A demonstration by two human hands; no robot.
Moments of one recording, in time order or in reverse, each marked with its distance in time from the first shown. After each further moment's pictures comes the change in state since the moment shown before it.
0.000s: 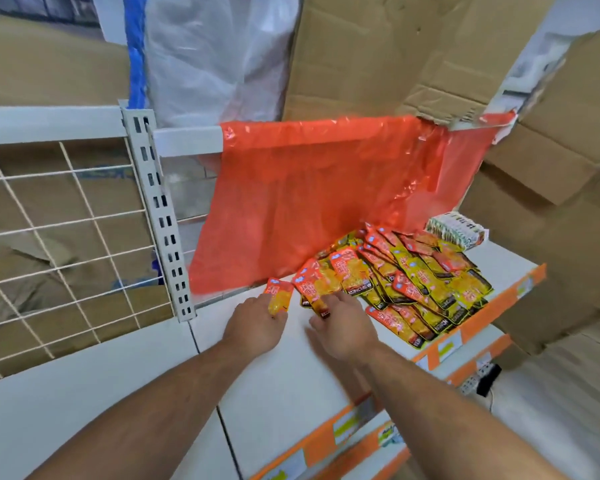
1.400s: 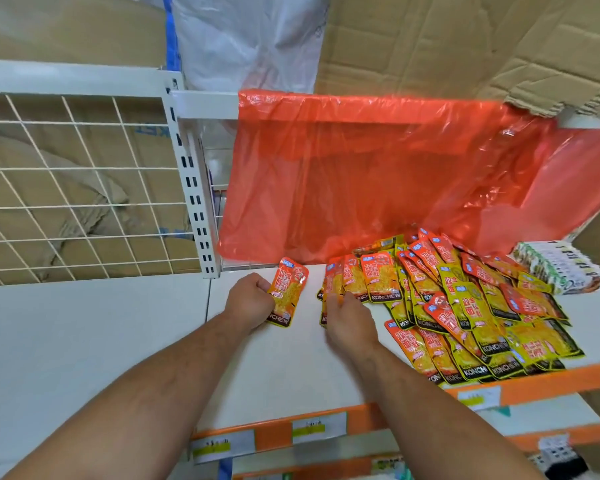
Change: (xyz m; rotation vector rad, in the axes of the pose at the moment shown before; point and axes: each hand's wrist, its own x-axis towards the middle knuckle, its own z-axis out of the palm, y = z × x) left_hand -0.007 0.018 0.013 -0.580 0.311 -0.481; right_hand 0.035 0.023 0.004 0.359 -0.158 0.064
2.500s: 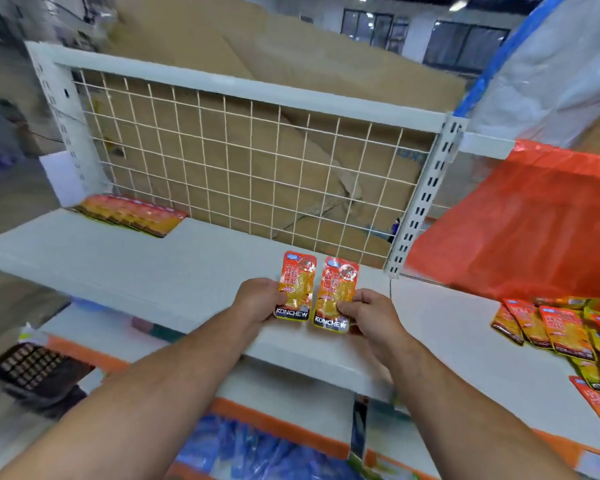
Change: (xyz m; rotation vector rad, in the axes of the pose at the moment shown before) left_hand -0.137 -0.148 -0.284 -0.318 0.219 -0.250; right_hand -0.169 -0.169 0.150 0.464 -0.517 -0.178
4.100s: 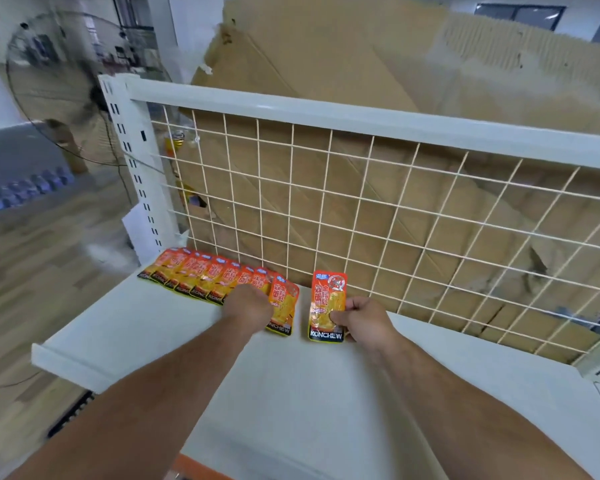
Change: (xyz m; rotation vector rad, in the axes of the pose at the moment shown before) left_hand 0.249 -0.012 -0.263 0.480 0.218 -0.019; right_hand 0.192 -0.095 0.292 -0.079 -0.151 0.022
